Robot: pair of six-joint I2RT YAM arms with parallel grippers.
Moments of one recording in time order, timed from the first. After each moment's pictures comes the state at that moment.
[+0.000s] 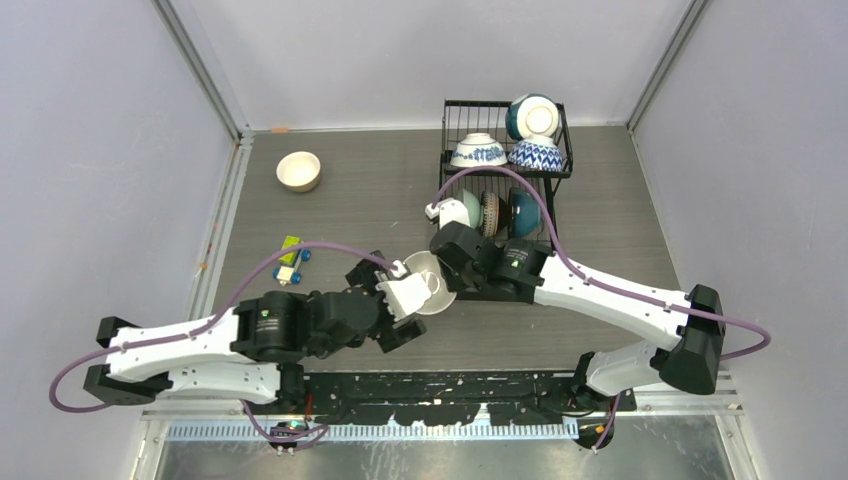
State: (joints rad) left arm -1.45 0.87 1.08 -0.79 -0.51 0.10; right arm 1.08 1.36 1.24 -0.73 0.38 0.48
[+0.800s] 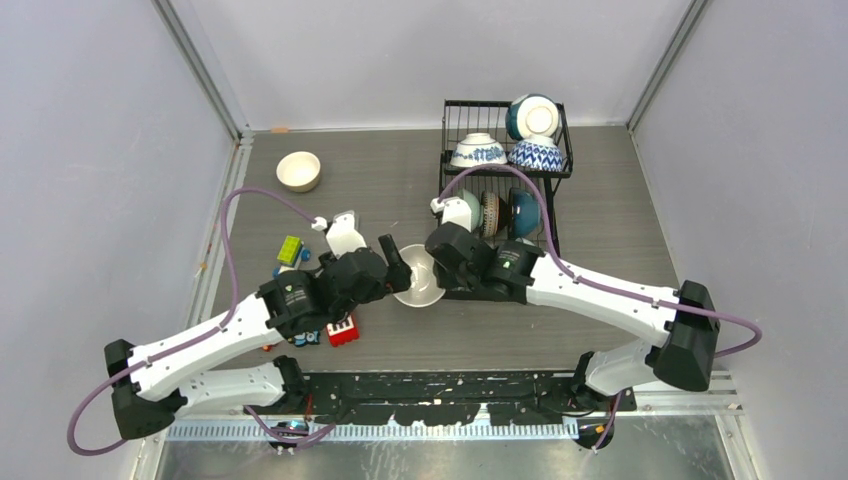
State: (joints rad) left arm -1.08 0.96 0.98 -0.75 -0.58 -1.06; right arm 1.08 1.37 1.17 -0.62 0.41 0.63
